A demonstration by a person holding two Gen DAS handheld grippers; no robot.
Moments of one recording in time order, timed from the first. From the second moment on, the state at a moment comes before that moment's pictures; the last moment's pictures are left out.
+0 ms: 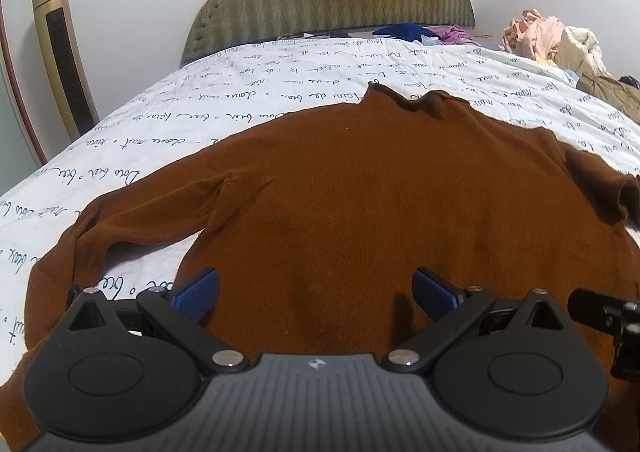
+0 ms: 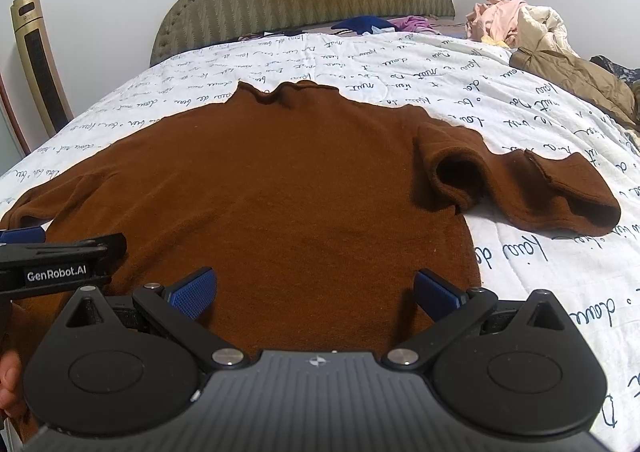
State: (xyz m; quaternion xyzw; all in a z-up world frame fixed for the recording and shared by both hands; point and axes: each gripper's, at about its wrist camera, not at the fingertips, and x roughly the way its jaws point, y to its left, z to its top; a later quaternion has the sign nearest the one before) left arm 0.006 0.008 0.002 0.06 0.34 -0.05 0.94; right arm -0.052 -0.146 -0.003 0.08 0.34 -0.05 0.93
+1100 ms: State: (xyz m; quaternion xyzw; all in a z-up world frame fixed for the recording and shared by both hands) left arm 0.010 0.007 -0.024 0.07 0.35 -0.04 0.93; right arm -0.054 -0.144 0.000 0.06 0.32 -0.04 0.94
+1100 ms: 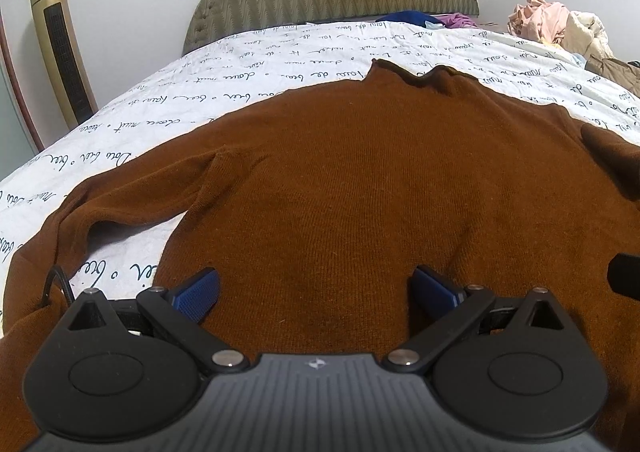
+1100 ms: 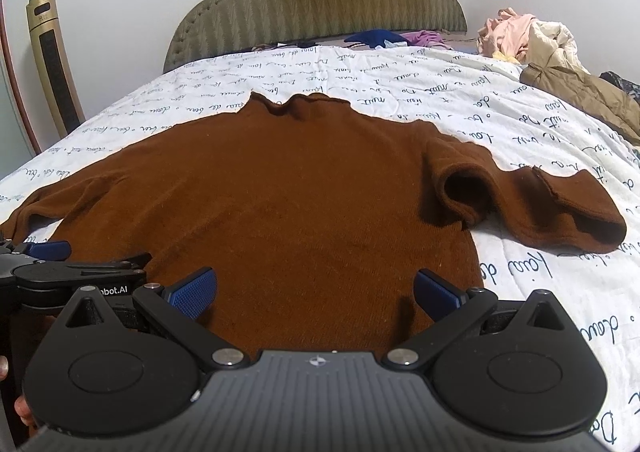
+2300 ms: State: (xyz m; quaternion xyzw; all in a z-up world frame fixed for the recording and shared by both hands) left arm 0.006 -0.016 0.005 0.06 0.34 -0.08 0.93; right arm -0.069 -0.174 0.015 0.02 0.26 -0.05 0.96
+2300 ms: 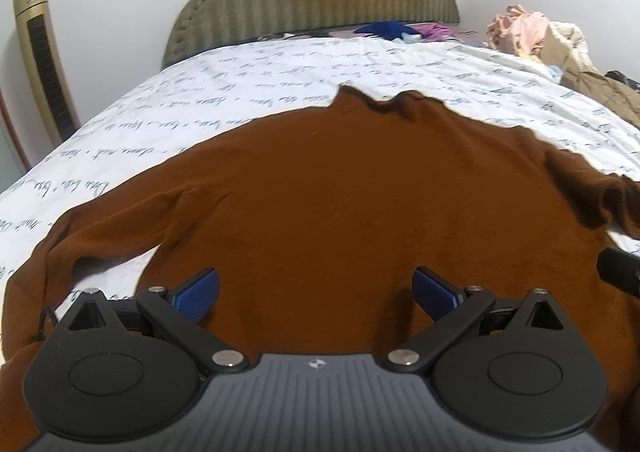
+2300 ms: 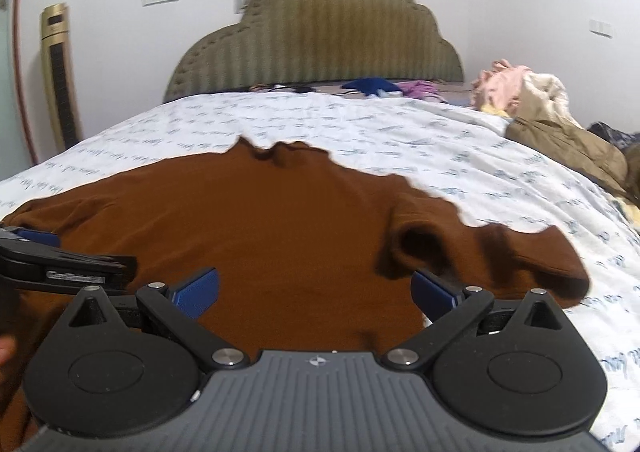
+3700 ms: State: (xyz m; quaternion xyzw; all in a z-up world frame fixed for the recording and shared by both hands) left arm 0.005 -0.036 -0.001 0.11 0.35 -0.07 0.93; right arm -0.018 -0.346 -0.018 0.02 0.29 -0.20 0.94
